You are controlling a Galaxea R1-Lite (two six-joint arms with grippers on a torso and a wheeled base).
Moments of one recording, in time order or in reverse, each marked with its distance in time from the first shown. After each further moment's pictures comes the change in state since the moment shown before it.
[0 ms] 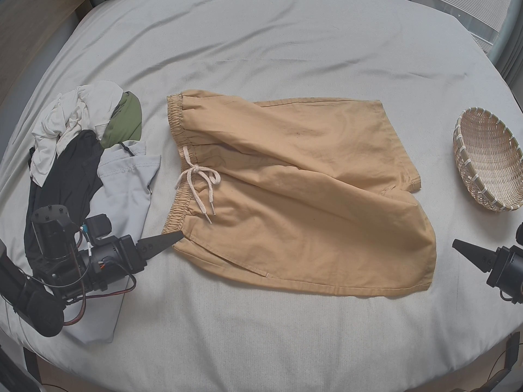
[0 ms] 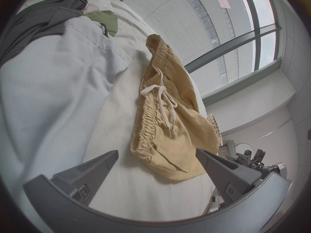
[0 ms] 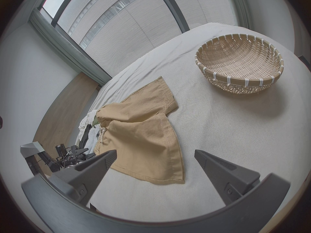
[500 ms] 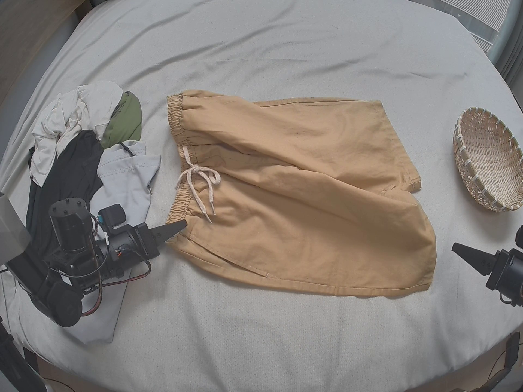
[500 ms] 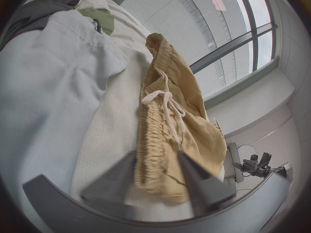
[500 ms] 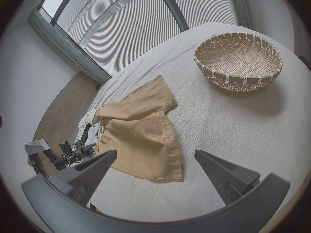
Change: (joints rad) left arm -0.015 0.128 -0.067 -0.119 0.044 -0.010; right arm -0.001 -0.003 0.018 0.004 0.000 0.000
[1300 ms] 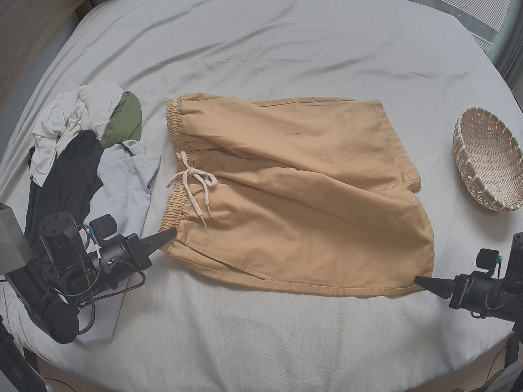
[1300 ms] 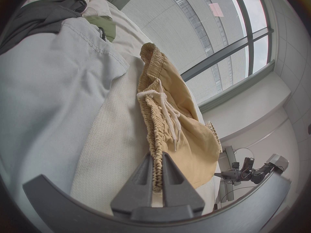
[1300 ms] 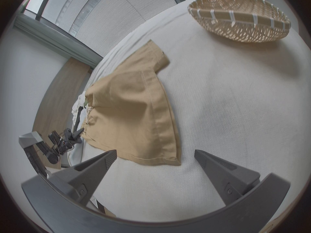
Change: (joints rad) left arm 0.006 -0.001 0.134 -0.208 -0.004 -0.044; right arm 0.041 0.384 0.128 -0.272 0.056 -0.032
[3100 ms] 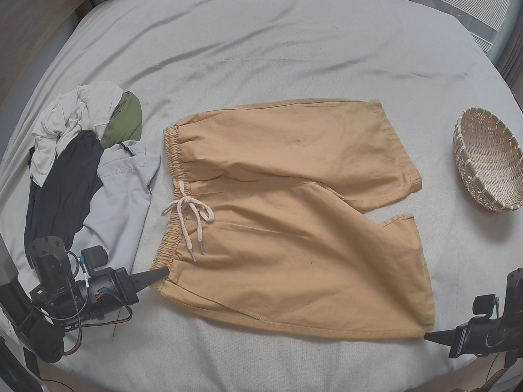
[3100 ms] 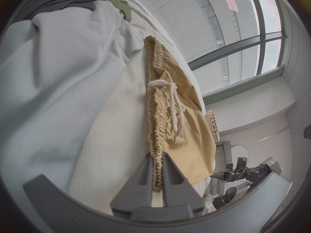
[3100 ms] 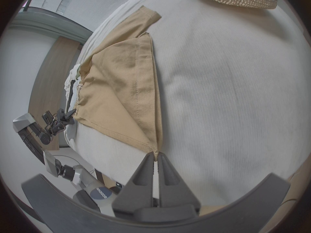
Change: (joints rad) left arm 0.040 -0.090 0.204 0.090 -0.101 0.009; right arm 0.042 -0.213 0.090 0.391 -0.010 -0.059
